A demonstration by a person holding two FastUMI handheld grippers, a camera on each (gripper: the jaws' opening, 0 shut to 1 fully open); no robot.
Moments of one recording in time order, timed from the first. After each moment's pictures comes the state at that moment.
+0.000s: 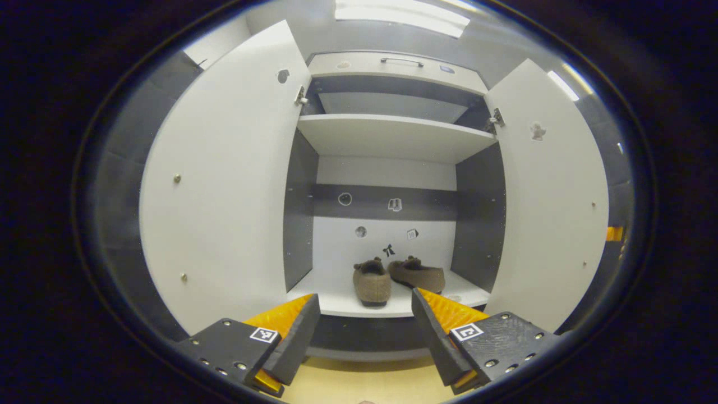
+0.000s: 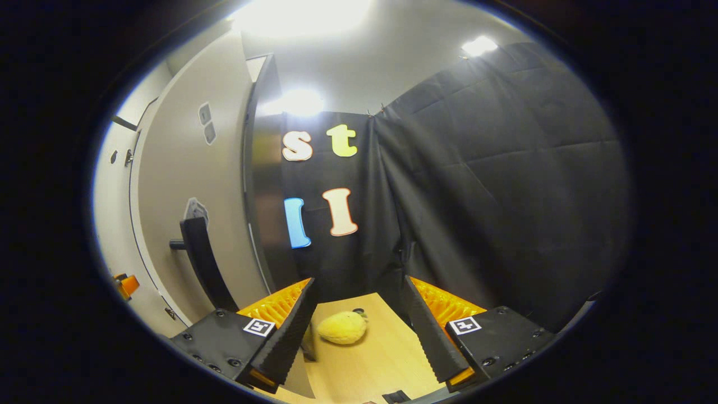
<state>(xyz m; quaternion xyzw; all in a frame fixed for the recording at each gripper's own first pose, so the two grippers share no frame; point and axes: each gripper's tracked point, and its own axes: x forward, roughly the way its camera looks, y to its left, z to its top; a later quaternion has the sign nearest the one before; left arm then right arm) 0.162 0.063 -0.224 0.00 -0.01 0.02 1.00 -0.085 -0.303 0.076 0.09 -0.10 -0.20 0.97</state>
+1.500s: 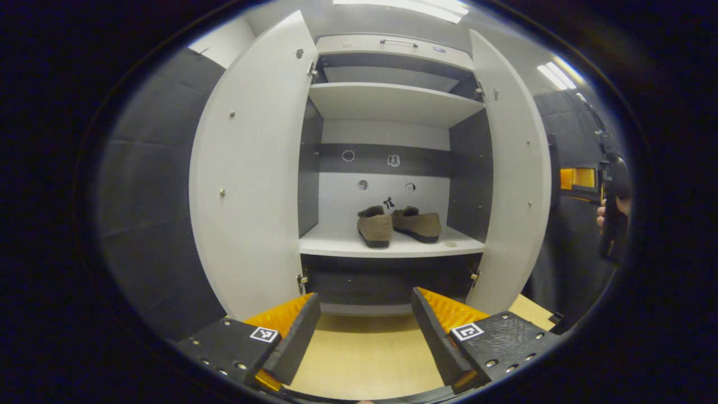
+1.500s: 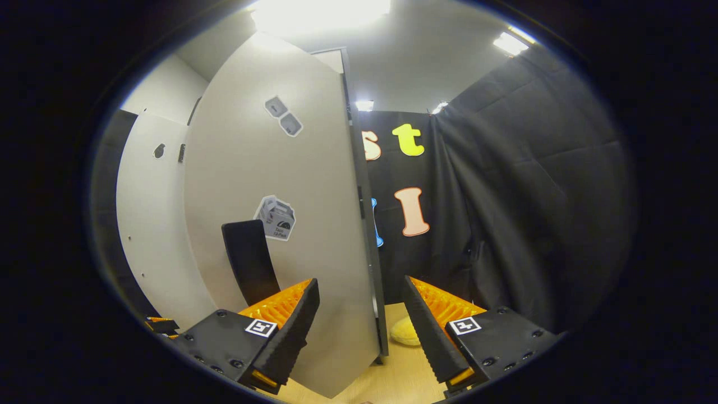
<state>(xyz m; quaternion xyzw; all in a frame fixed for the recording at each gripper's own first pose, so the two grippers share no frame) 0.084 0.083 -0.311 0.00 0.07 0.00 1.00 -0.024 -0.145 0.097 0.08 -0.12 -0.07 0.99</state>
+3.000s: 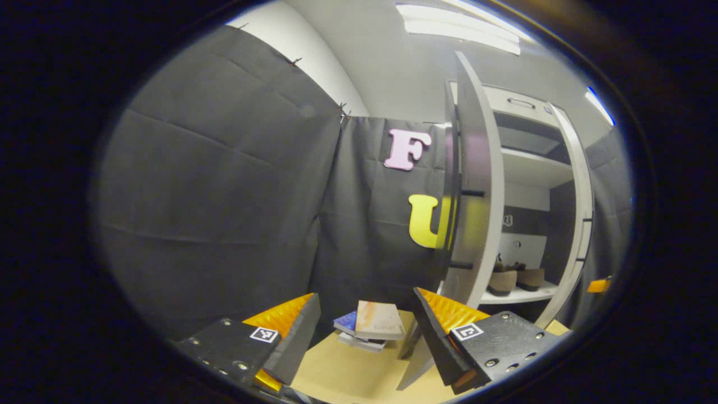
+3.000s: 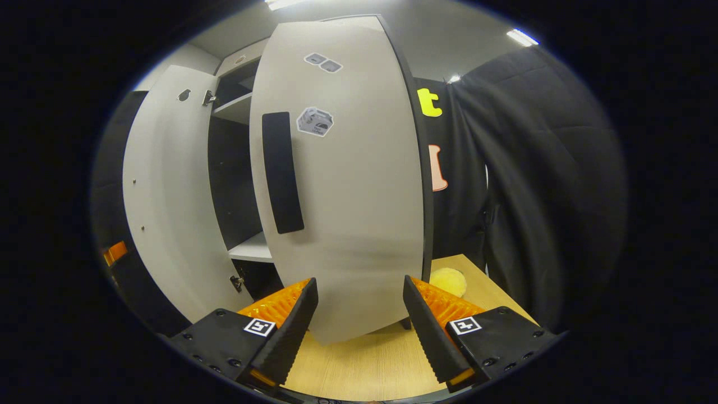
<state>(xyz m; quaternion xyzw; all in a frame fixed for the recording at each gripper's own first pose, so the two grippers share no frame) 0.019 0.386 -0.212 -0.05 -0.06 0.20 0.98 -0.007 -0.056 -0.018 0.08 -0.01 -0.06 1.00</state>
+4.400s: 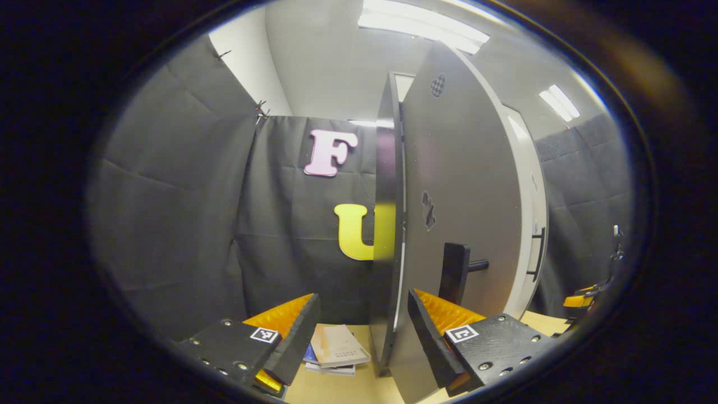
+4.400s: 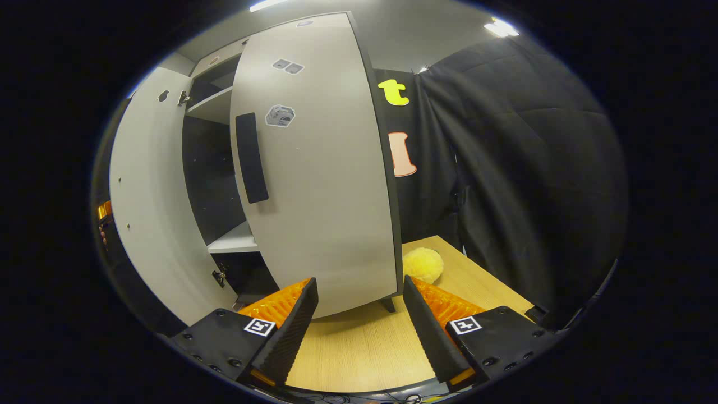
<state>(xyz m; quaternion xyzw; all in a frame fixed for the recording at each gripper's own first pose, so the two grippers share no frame) 0.146 0.343 -0.129 0.02 -0.05 -0.03 1.00 -0.026 -0.074 -0.048 0.11 0.00 -0.13 0.99</state>
